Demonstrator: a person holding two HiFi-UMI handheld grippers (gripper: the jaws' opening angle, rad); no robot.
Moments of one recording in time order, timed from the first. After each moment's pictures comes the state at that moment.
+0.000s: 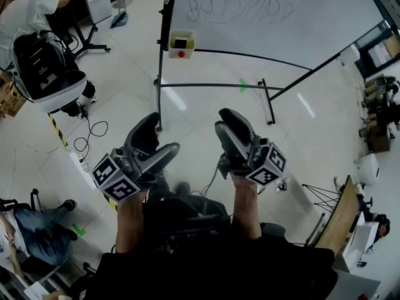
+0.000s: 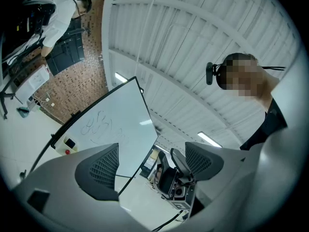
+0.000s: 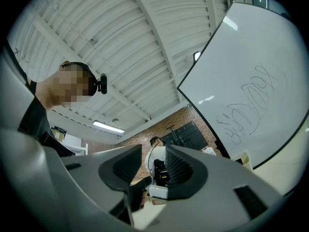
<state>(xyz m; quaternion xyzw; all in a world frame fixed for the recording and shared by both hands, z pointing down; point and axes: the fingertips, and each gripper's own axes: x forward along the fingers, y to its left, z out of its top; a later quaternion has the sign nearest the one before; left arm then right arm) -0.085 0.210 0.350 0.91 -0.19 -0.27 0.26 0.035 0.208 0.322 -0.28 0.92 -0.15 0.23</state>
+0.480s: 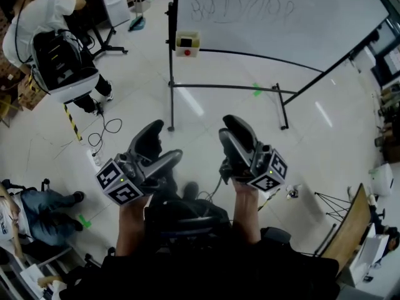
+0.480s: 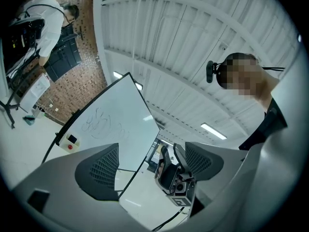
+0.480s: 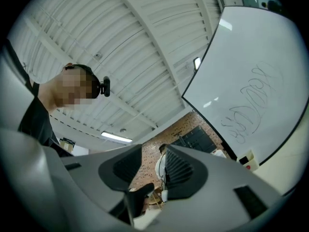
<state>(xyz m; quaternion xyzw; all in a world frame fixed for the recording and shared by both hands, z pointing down) -0.049 0.277 0.344 0.92 -0.22 -0.23 0.25 0.074 0.271 0.312 -0.24 0.91 -0.15 0.29</state>
